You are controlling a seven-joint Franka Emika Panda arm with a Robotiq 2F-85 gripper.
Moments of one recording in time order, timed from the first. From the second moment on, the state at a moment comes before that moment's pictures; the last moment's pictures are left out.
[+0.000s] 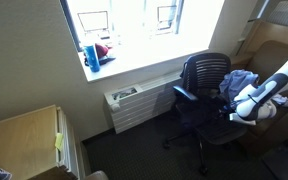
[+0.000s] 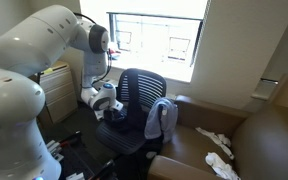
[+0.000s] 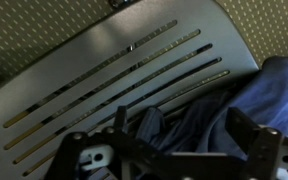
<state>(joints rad) 0.35 1.06 0.14 -2.04 0.39 3.24 0.35</state>
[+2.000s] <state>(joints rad) 0.73 1.51 -0.19 -1.59 0.52 3.35 0.57</state>
